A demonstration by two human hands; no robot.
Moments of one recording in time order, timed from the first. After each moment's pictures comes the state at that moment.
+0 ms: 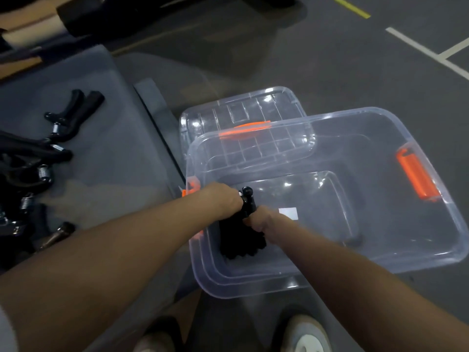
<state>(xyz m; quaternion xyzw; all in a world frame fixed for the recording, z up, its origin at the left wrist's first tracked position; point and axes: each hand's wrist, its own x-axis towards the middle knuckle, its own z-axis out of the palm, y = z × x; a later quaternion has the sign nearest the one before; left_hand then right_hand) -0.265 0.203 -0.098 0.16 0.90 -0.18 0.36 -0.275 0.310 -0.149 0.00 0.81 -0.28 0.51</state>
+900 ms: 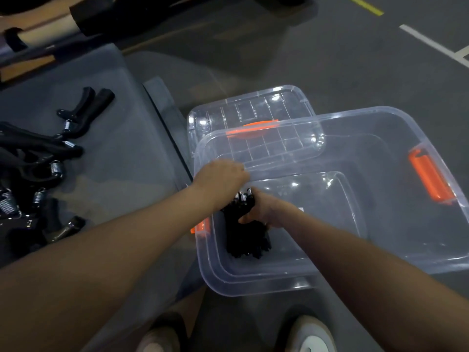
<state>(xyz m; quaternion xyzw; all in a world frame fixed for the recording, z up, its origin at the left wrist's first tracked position) -0.258 0.191 -0.066 0.08 0.98 -0.08 0.16 -0.295 0.298 -0.152 -0.13 0.82 -0.27 0.50</state>
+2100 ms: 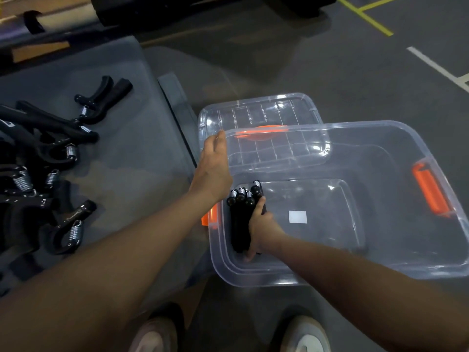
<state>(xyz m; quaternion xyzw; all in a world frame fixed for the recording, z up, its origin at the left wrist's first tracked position) -0.237 0.172 -0.075 -0.25 0.93 0.28 -0.02 -0.236 0.303 -0.147 -0.20 0.88 -0.06 0.42</state>
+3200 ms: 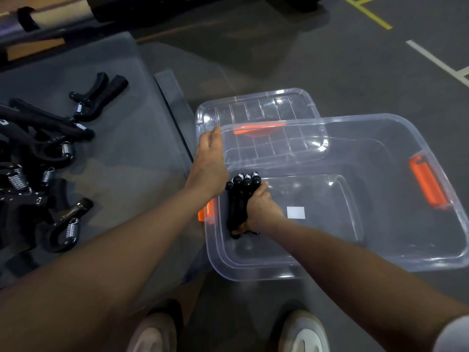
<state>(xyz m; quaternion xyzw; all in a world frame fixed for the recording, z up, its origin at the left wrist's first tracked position) -0.239 0.170 -0.078 -0.24 0.92 0.29 -0.03 -0.255 0.293 -0.144 -0.27 0.91 -0.05 0.31</state>
